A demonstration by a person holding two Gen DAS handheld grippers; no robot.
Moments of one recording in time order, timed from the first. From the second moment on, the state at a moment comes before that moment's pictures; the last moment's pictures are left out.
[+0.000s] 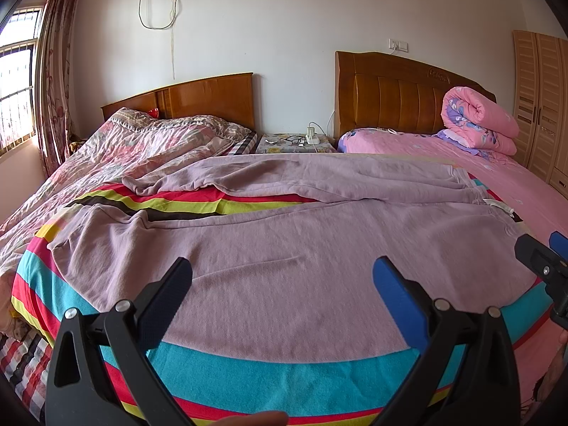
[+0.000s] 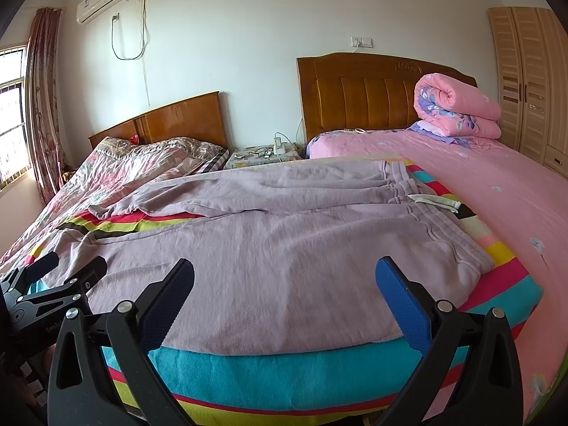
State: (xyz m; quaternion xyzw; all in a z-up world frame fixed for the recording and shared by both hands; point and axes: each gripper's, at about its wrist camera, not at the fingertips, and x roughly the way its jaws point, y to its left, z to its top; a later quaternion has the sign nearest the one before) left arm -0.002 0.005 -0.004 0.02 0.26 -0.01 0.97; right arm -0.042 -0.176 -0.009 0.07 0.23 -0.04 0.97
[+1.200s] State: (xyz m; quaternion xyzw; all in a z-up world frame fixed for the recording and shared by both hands) left arm 0.035 0.004 -0.016 0.03 0.31 -0.01 0.95; right arm 0.000 -0.194 -0.028 0.06 0.29 -0.04 0.95
